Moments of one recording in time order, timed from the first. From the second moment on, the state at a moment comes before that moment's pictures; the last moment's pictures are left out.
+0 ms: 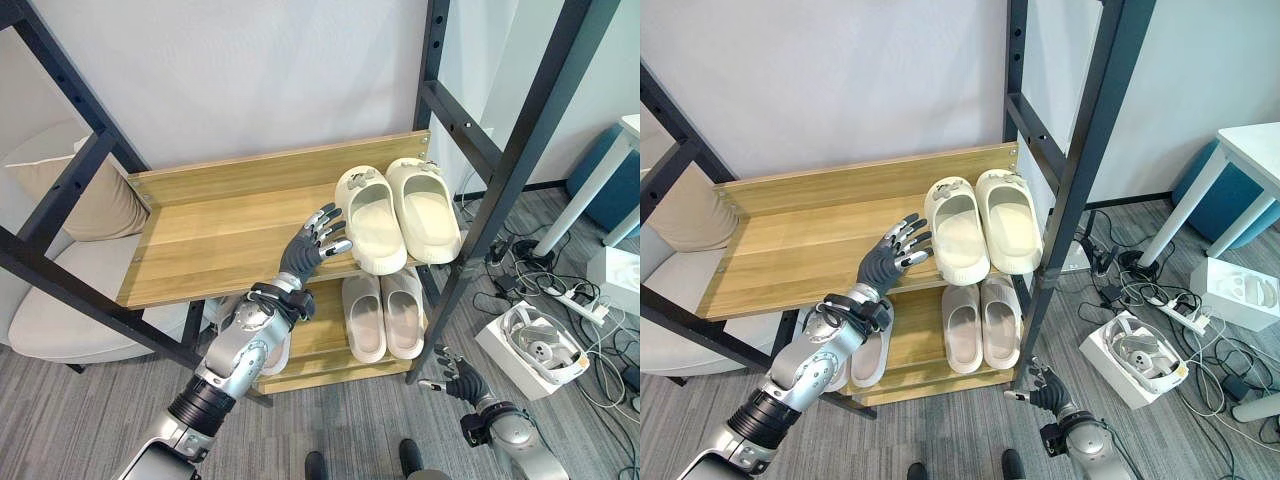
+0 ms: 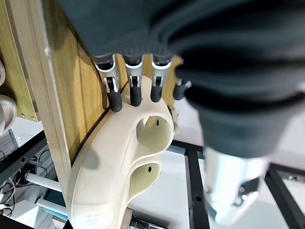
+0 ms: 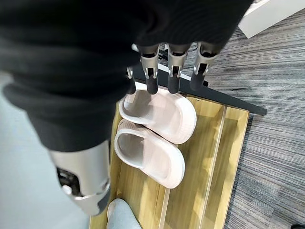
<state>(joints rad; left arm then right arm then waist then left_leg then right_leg) -0.33 0.39 -0.40 -0.02 -0.69 0.03 0.10 0.13 -0.41 0.27 0.35 0.16 -0.01 0.00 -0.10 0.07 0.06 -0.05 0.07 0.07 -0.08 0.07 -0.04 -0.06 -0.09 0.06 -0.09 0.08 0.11</state>
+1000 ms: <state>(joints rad) -0.02 0.62 -0.64 -0.11 -0.59 -0.03 -0.39 0.10 -0.39 0.30 0.40 0.20 -0.06 0.04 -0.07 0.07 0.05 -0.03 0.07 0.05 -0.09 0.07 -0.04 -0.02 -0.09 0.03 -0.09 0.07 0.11</state>
